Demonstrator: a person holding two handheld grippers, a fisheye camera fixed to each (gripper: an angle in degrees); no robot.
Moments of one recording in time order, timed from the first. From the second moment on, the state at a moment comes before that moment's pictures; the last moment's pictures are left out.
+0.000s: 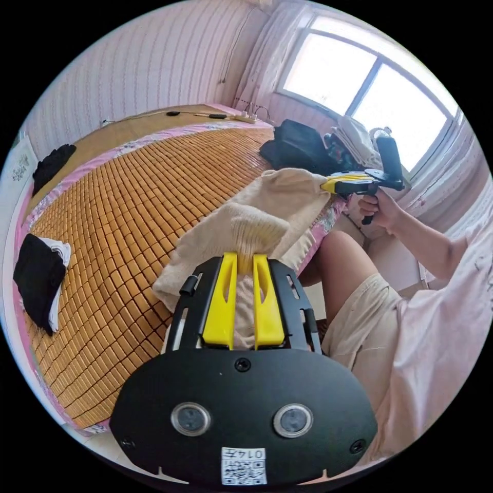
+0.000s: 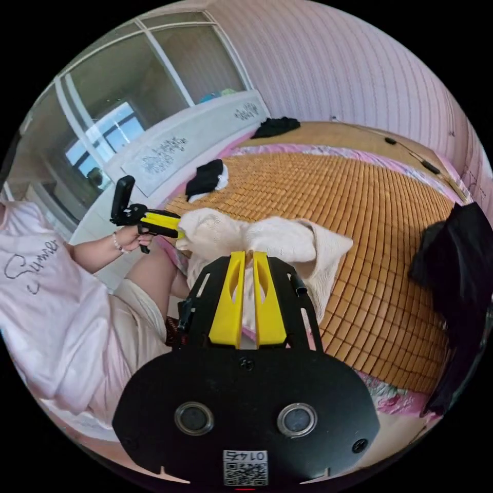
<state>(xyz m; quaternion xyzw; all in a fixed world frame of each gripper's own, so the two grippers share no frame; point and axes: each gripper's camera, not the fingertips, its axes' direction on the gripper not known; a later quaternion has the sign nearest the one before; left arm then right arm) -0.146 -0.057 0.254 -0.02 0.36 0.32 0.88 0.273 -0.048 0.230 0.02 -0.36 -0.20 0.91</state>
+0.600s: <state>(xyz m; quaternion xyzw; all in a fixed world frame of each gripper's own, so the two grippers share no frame) -0.088 -0.087 0.365 -0.10 0.25 0.34 0.90 0.111 -0.041 0.372 -0.12 -0.19 -0.32 0.92</state>
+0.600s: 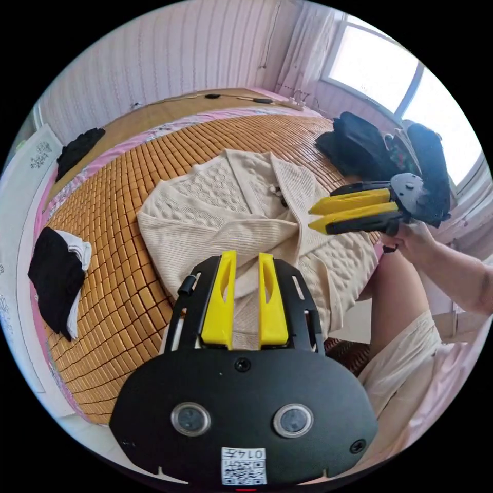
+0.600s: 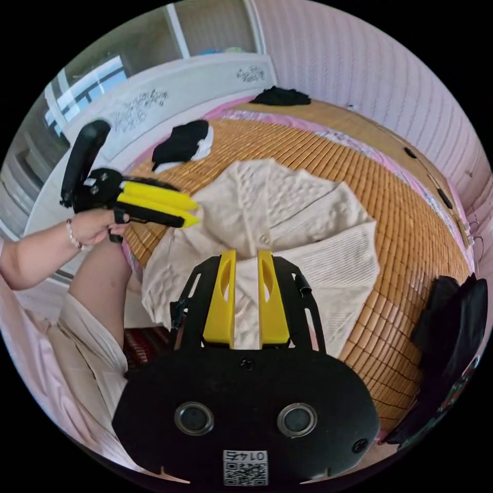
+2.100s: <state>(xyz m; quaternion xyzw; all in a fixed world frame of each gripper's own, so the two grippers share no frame) -0.344 -0.097 0.312 -0.07 0.16 0.20 0.96 0.330 -0.115 0.307 -0.06 0.01 -0.14 0.99</state>
